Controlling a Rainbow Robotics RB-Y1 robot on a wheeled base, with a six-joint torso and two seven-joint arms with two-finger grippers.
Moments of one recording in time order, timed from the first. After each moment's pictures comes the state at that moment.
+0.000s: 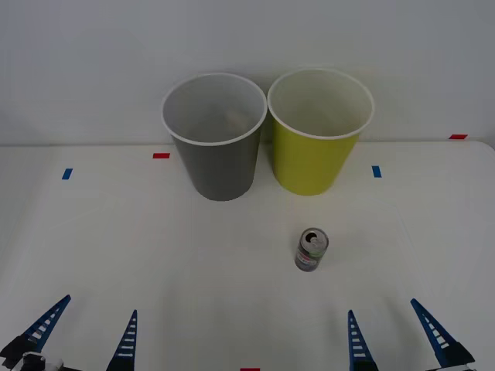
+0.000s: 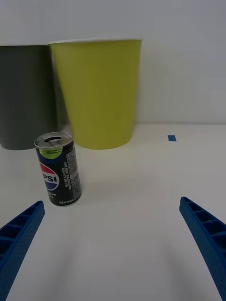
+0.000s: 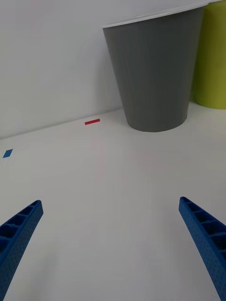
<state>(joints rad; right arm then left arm) 0.80 -0.42 0.40 -1.90 -0.29 -0.62 1.73 0.96 0.39 -0.23 -2.12 0.10 -0.38 -1.66</state>
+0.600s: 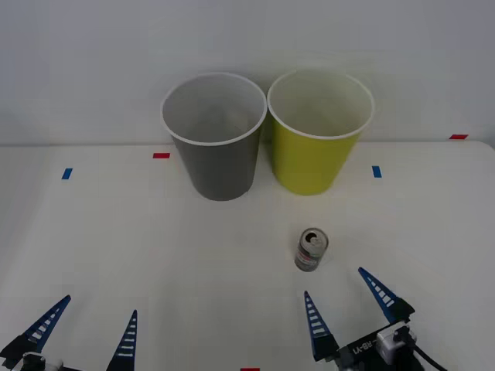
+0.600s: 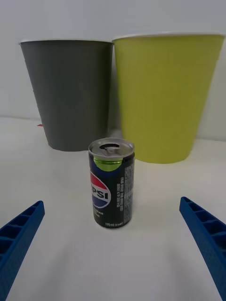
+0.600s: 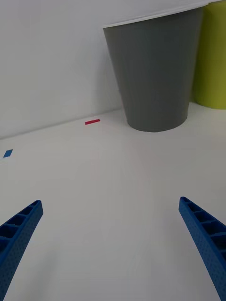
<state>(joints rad) 0.51 -0.48 0.53 -1.77 -0.30 -0.58 1.75 0.96 0.39 -0.23 -2.12 0.10 -0.38 -1.66</state>
